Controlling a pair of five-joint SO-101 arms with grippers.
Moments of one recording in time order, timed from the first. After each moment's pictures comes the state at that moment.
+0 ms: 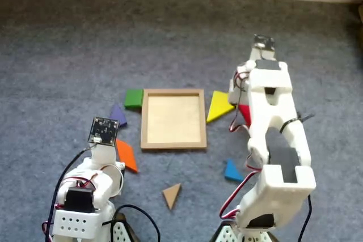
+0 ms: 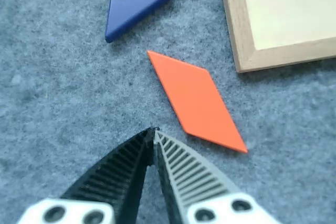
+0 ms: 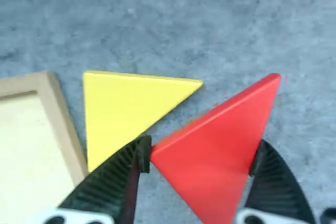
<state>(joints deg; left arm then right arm) -0.2 -101.2 96.0 75.8 2.5 -6.2 11.1 6.4 68.2 -5.8</state>
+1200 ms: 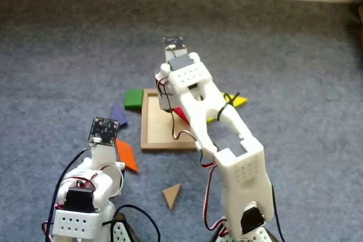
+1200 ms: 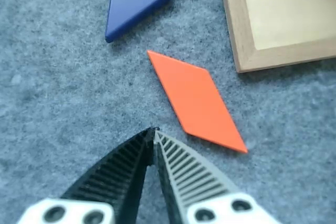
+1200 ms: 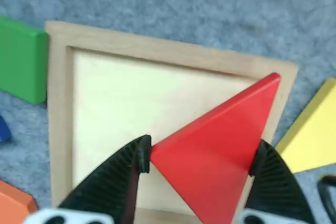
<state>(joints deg) -0.2 -101.2 96.0 75.8 2.5 -32.2 31.8 -19.2 78.2 -12.9</state>
